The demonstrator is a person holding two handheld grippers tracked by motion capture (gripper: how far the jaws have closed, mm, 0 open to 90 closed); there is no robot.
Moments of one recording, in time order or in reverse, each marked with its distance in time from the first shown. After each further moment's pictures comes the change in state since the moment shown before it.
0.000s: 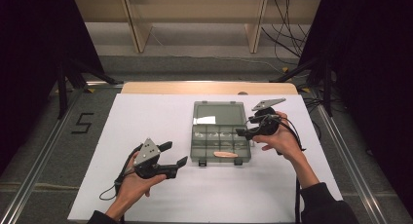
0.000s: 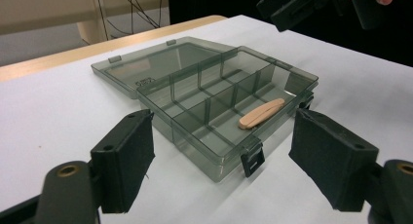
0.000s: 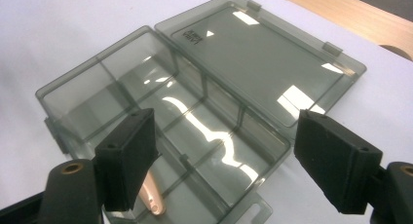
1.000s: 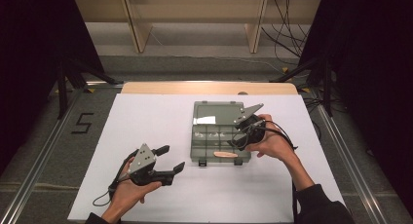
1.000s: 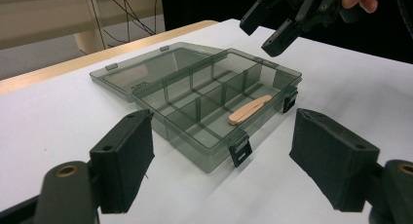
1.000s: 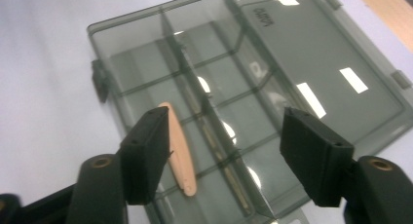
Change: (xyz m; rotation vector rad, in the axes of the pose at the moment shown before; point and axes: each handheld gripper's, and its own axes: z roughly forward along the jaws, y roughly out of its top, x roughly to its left) left arm -0.008 -0.002 -0.021 -0.022 -0.012 0.051; right arm 0.040 0.012 0.011 0.144 0.051 -0.287
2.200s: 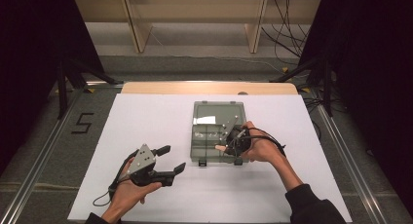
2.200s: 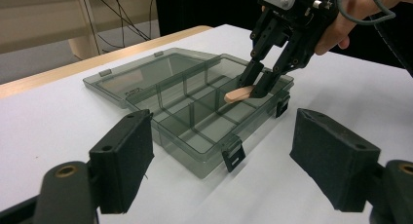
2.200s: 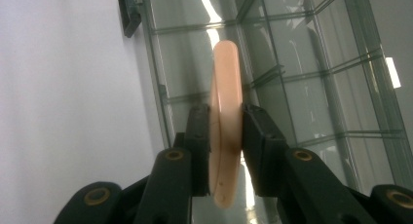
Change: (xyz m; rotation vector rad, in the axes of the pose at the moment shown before) left arm -0.002 0.001 0.000 -0.020 -0.024 0.009; right arm 0.022 0.005 0.039 0.243 0.104 -0.271
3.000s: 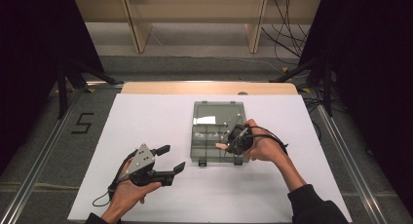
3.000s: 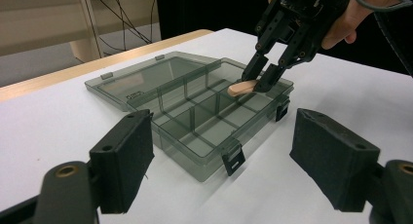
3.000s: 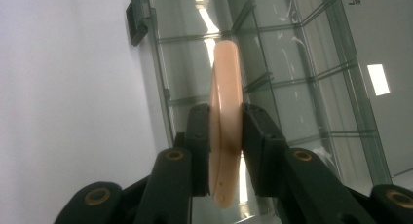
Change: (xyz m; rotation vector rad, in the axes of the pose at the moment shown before) left arm 0.000 0.001 -0.001 -0.020 -0.001 -0.014; right arm 0.002 0.002 -0.014 -0.019 -0.009 -0.001
